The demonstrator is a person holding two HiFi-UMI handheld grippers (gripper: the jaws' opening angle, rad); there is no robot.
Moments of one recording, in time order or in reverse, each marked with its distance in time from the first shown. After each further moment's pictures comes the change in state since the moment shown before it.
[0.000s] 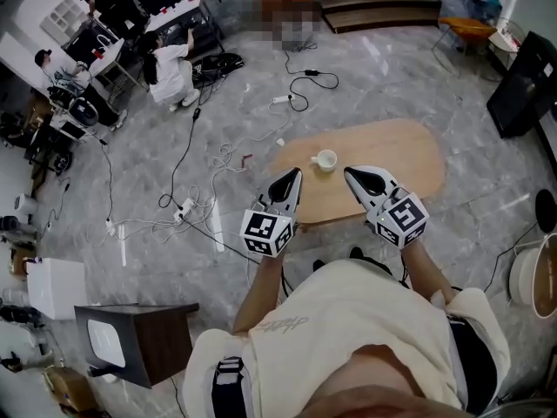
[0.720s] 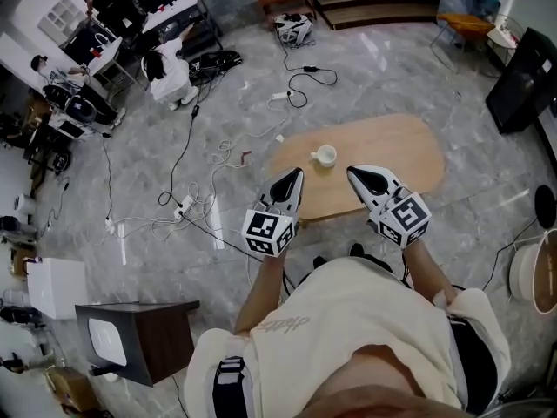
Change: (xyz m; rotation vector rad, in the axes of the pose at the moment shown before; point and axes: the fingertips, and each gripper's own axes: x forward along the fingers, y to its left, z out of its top) left arm -0.009 -0.006 -0.005 -0.019 0.009 -0.010; right arm -0.009 0.007 -0.003 0.025 0.013 -0.012
